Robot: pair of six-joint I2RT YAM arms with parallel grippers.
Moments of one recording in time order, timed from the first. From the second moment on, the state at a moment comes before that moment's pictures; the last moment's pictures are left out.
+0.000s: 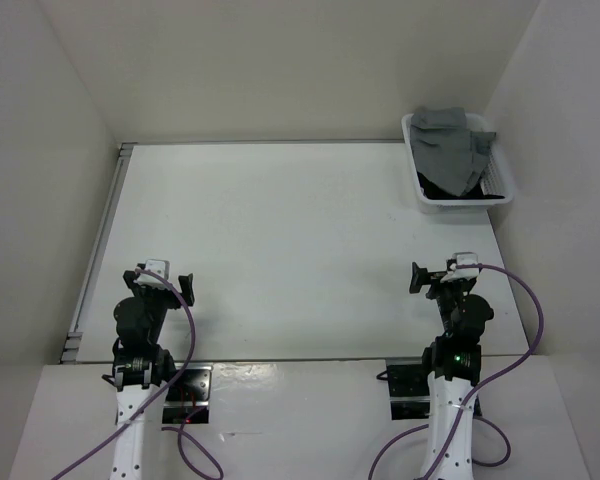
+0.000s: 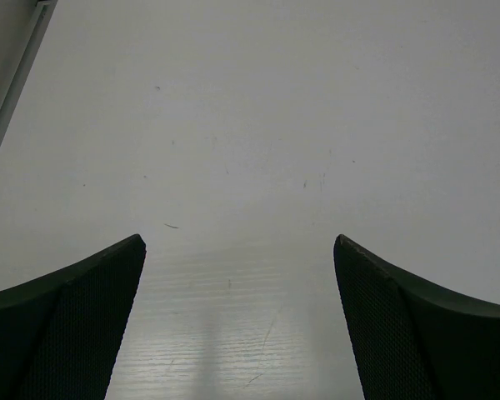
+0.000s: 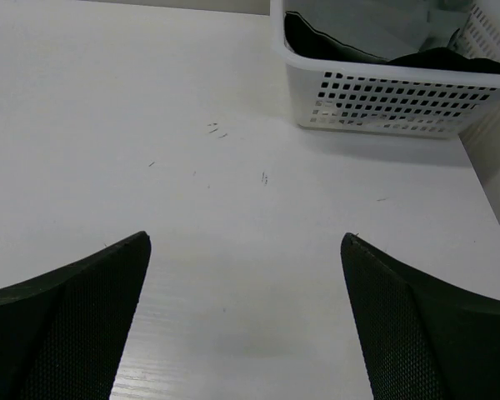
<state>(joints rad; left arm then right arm) 0.14 0.01 0.04 -0.18 0.17 0.08 -0.27 0.01 0.04 -0.07 -0.29 -0.06</state>
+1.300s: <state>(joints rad) 0.14 0.01 0.04 -0.18 0.17 0.08 -0.12 1.19 1.25 -0.47 -0.09 -0.01</state>
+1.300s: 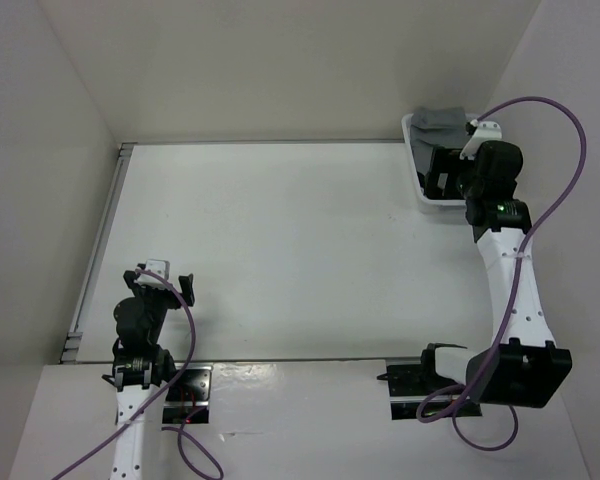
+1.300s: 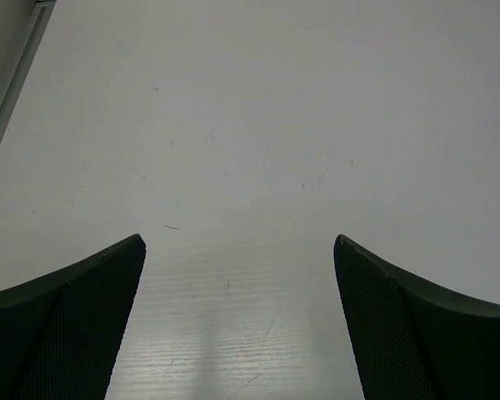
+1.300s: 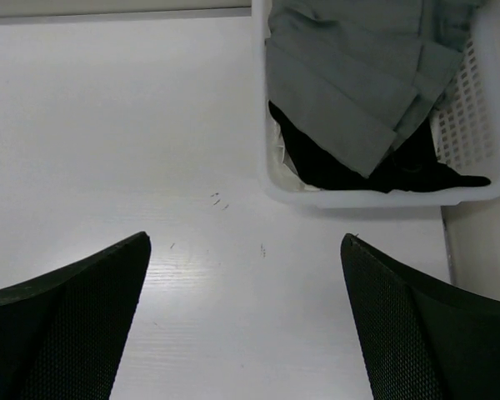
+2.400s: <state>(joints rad) 0.15 1.72 2.02 -0.74 -0.03 0.12 -0.25 1.84 1.65 -0.49 -0.04 -0.22</state>
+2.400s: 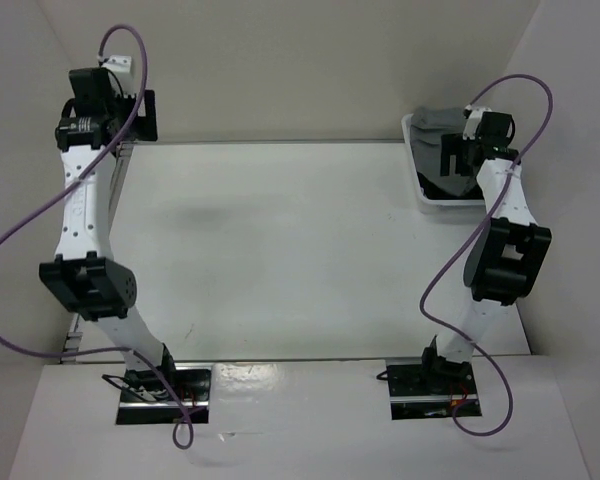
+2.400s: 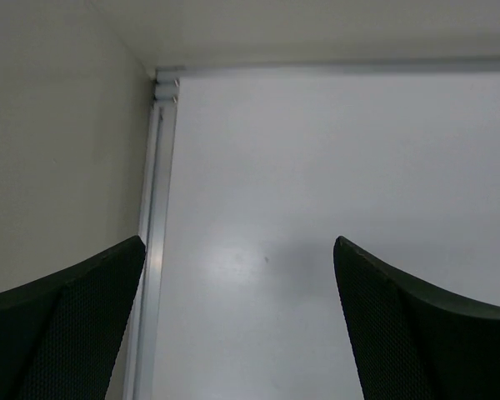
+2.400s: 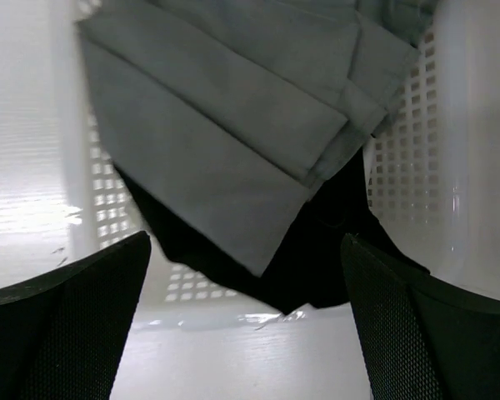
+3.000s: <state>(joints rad) 0.19 1.74 1.57 -0.74 0.01 0.07 -0.30 2.05 1.73 -0.46 -0.05 -0.19</state>
